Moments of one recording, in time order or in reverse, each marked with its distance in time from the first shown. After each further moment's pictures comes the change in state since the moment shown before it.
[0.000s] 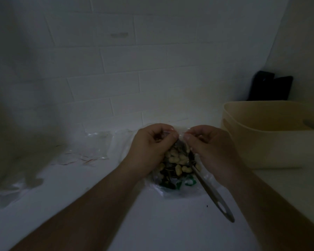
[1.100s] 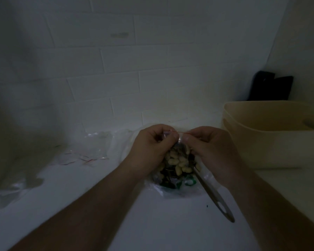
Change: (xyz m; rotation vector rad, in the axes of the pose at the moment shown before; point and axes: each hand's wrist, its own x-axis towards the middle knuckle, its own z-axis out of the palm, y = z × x) left_hand -0.001 0.005 0.004 -0.020 -0.031 -0.009; right_hand 0.000 -0.001 0.001 0.045 0.007 0.038
